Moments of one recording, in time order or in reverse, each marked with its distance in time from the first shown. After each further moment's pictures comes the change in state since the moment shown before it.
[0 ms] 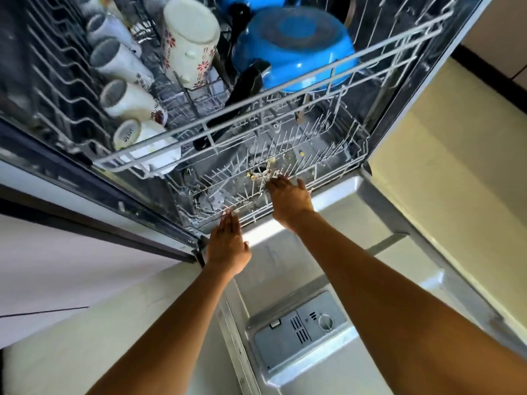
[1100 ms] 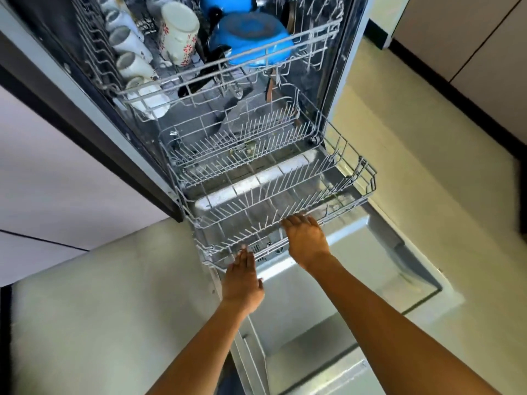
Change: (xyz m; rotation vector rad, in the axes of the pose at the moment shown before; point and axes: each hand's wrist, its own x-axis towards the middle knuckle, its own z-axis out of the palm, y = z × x) left_hand -0.241 0.118 0.064 -0.133 -0.104 0.051; right_hand -0.271 0.028 0.043 0.024 0.011 0.039
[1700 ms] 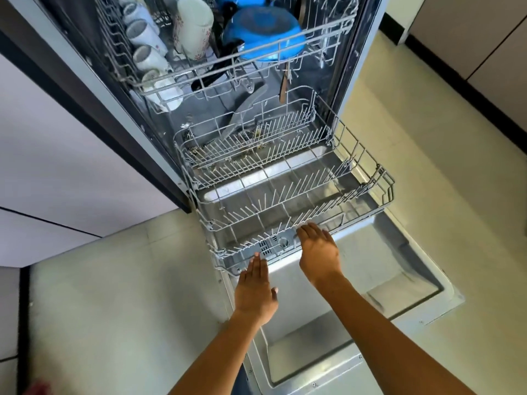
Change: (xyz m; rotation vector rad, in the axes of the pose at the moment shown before) left_hand -0.031 0.015 0.021 -0.046 -0.027 -0.011; right_hand -0.040 -0.001 0.016 0.056 -0.004 0.096
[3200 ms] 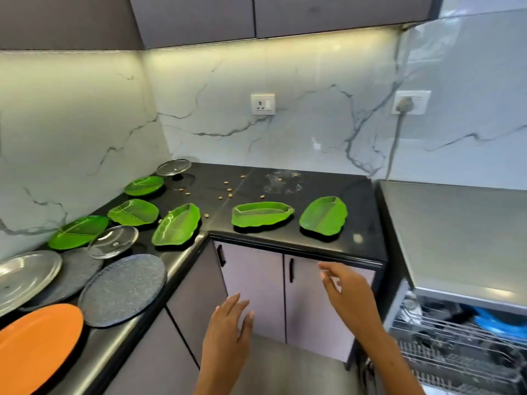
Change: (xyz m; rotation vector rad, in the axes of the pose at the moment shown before) left_hand -0.481 -0.331 -0.386 -0.515 1.104 -0.442; right_hand -0.156 -0.495 -0.420 0.691 0.419 -0.727
